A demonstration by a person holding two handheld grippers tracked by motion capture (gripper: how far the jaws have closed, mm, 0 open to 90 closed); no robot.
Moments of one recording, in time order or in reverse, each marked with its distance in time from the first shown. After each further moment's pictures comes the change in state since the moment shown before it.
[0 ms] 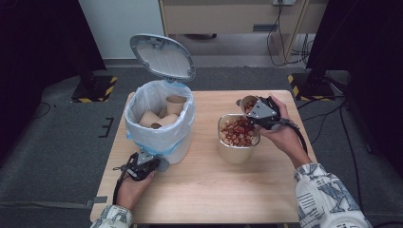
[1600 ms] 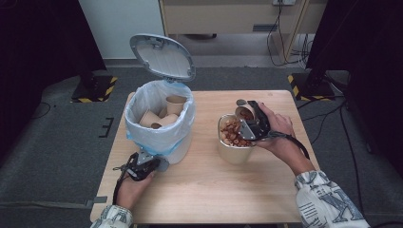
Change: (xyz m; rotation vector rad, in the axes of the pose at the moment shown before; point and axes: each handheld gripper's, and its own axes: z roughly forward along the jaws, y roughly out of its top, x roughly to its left) left arm 0.000 0.000 0.000 0.001 -0.001 0.002; right arm 0.037 0.017 -0.012 0.083 -0.144 -0.580
